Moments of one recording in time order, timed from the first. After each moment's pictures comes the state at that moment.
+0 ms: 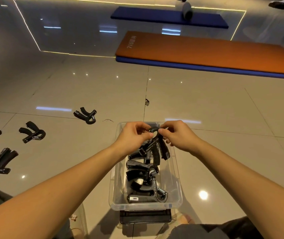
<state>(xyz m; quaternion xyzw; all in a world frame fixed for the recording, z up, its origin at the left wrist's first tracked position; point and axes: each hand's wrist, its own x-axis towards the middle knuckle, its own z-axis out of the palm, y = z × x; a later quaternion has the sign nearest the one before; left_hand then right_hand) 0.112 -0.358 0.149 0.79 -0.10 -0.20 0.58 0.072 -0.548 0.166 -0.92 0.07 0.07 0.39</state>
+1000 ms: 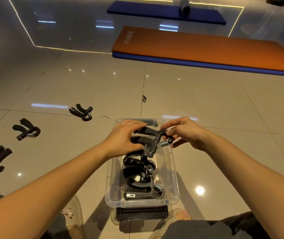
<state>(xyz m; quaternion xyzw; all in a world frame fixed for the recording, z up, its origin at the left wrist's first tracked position) 0.130 -0.332 0.122 0.89 -0.35 -0.08 0.27 0.071 -0.574 0.175 -0.78 0.19 0.20 0.56</state>
